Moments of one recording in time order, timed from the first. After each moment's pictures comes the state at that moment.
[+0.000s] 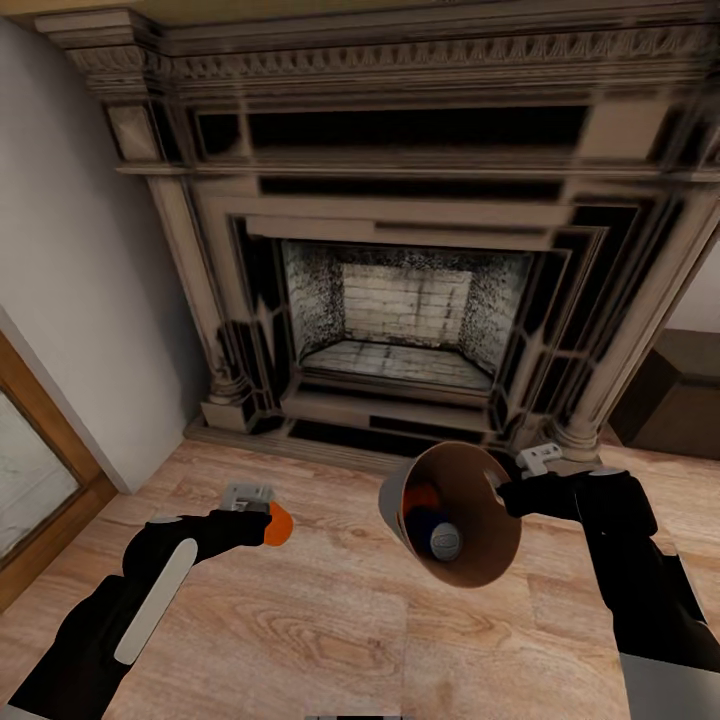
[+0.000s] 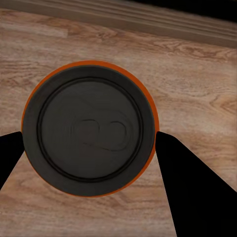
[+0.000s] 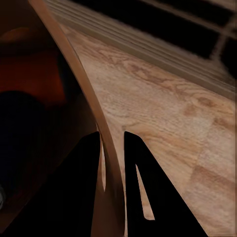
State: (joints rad) left arm -0.42 0.20 -0.22 -1.47 0.46 0.89 0.02; right arm -0.53 -0.10 -0.17 -1.57 0.65 1.04 0.92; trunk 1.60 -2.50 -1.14
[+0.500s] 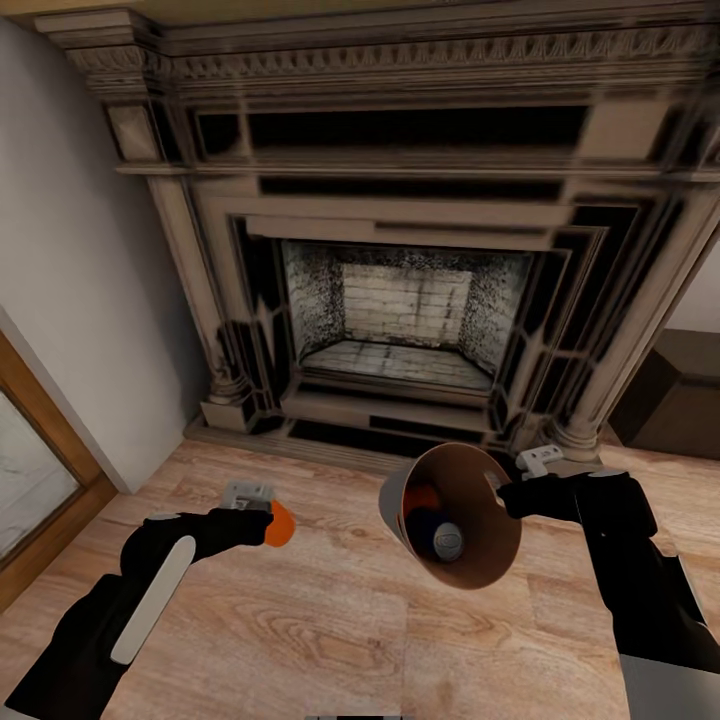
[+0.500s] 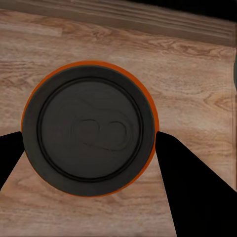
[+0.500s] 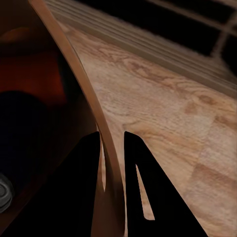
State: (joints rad) left arm -0.42 0.20 -0.22 -1.51 0.46 0.93 0.01; right arm -0.53 -0.10 -0.17 -1.57 0.65 1.04 0.92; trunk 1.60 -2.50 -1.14
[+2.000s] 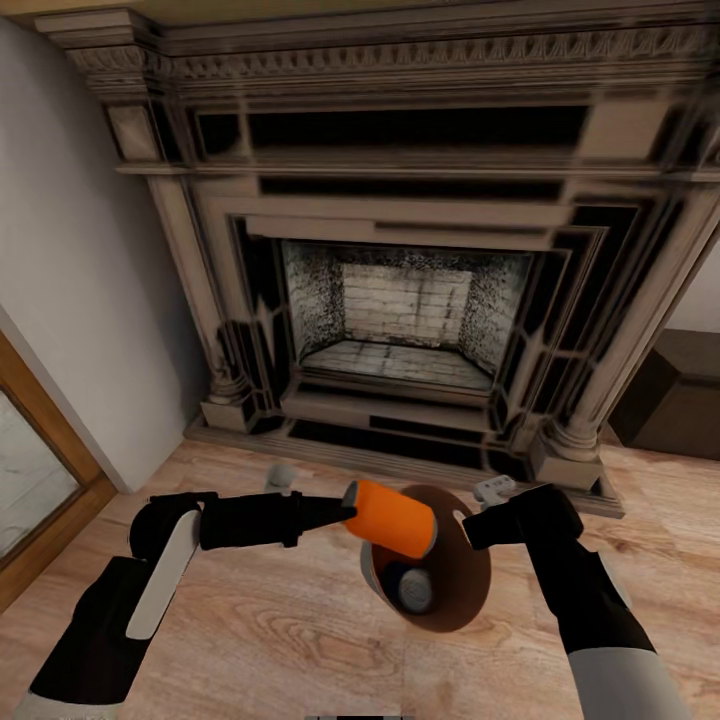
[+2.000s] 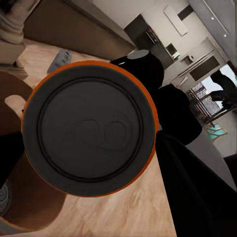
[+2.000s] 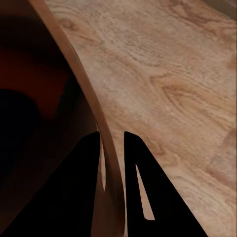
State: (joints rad) left arm -0.46 0.10 -0.16 -1.59 0.50 1.05 -0.97; right arm -0.55 -0.01 -0.07 -1.34 0.77 1.04 0.89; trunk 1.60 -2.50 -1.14
